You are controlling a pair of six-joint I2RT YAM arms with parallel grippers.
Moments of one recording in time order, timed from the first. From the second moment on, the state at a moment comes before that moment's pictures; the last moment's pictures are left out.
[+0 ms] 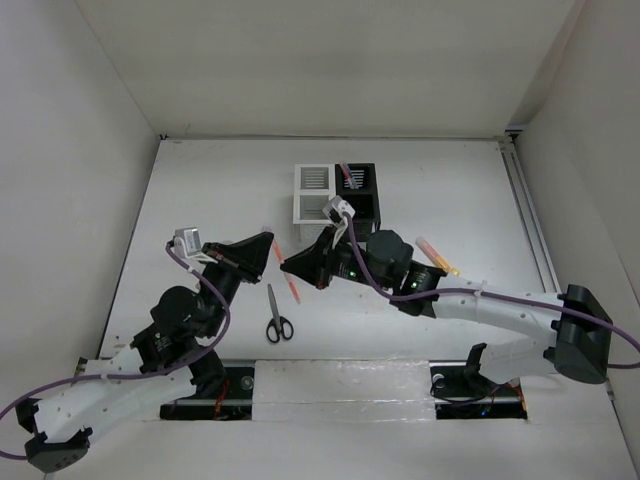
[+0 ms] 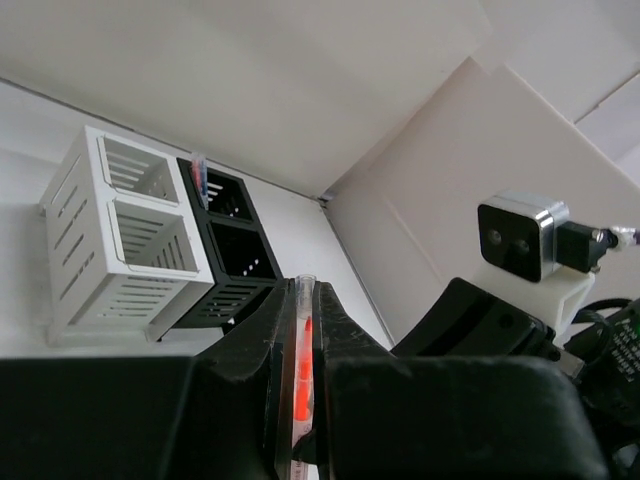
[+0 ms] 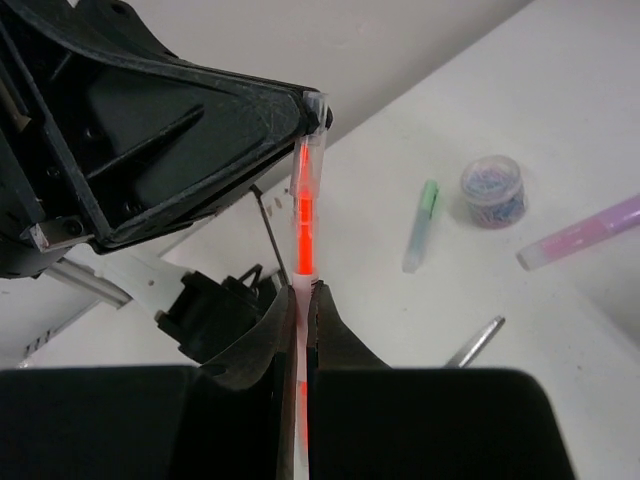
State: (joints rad) left arm -1.01 0.40 0.54 0.07 -0.59 -0.64; right arm 1.09 1.32 0.92 0.43 -0.14 0.49
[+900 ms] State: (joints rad) left arm -1.00 0.44 0.38 0.36 -0.48 -0.48; right arm 1.04 1.26 0.97 0.13 -0.13 0.60
